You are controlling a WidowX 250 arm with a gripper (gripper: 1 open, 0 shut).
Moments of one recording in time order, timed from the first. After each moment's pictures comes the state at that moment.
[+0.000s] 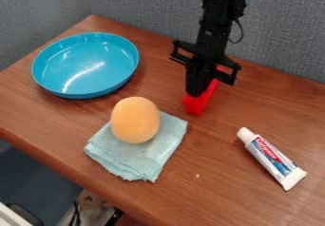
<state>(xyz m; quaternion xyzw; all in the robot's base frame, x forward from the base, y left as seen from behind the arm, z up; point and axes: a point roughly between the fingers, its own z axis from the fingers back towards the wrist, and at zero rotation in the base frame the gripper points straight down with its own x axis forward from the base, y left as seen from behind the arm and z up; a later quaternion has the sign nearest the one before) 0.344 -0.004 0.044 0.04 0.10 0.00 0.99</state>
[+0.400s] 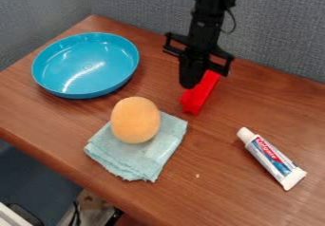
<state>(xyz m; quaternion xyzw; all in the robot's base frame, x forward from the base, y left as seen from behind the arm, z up) 0.344 0.004 0.067 0.04 0.08 0.01 1.00</state>
